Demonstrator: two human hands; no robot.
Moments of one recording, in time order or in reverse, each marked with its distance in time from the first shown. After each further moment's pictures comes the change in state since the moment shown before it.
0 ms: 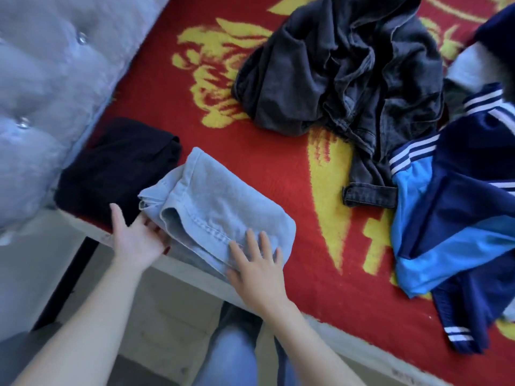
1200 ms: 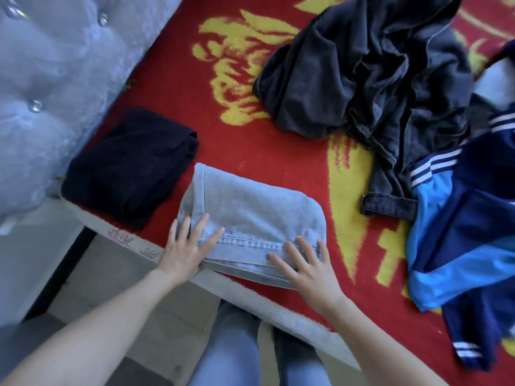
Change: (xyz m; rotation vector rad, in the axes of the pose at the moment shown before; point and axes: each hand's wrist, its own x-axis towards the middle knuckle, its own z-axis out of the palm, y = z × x) left_hand 0.030 -0.061 -0.032 2.230 -0.244 1.185; right_hand 0.010 0.096 0.028 -0.534 0.351 -0.490
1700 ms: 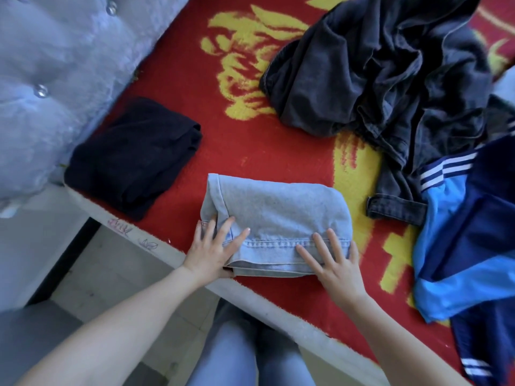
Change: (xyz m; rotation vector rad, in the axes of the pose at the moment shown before) left_hand 0.018 0.050 0.009 -0.067 0.124 -0.014; right_hand -0.026 0.045 0.027 -0.095 -0.053 0.076
